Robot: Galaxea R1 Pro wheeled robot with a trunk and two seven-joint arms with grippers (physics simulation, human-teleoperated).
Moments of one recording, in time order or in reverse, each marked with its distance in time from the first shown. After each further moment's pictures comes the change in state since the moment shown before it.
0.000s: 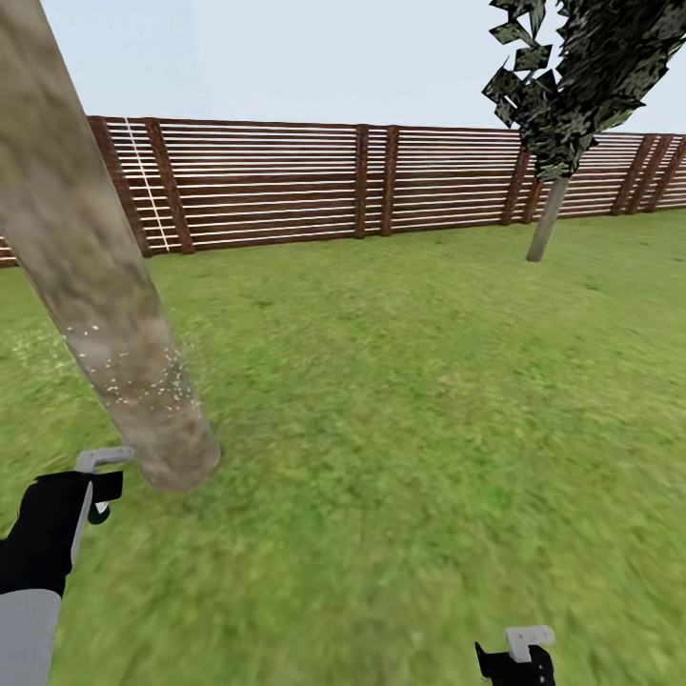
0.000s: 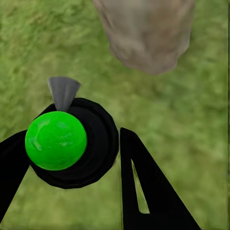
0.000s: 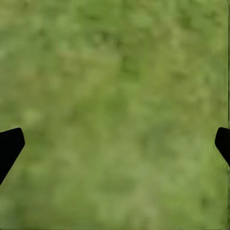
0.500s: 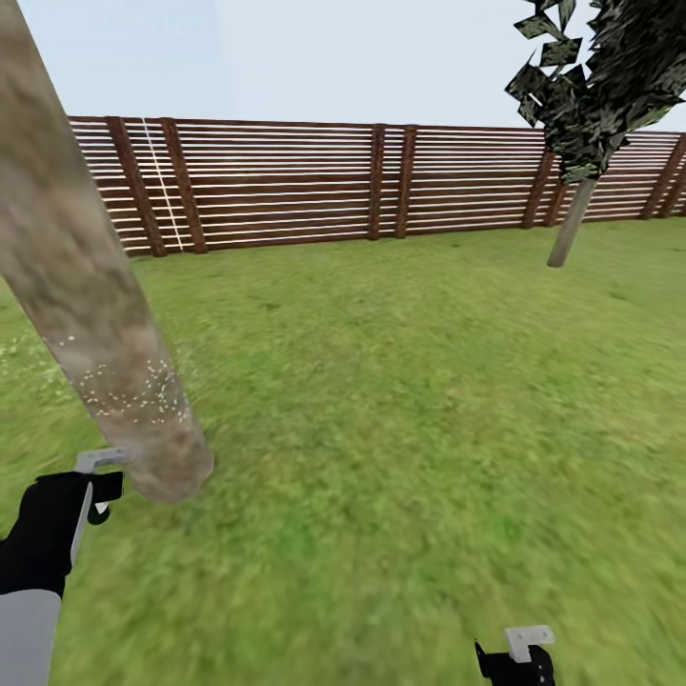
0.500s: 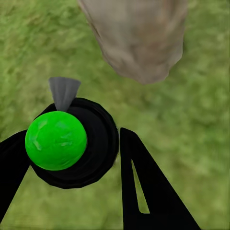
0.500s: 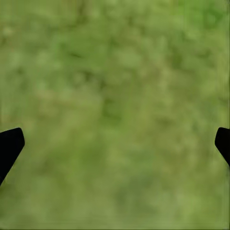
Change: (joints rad) left arm 0.001 0.000 0.002 0.000 0.001 0.000 0.000; right arm 0.000 0.000 0.000 0.000 0.001 0.000 0.000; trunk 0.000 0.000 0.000
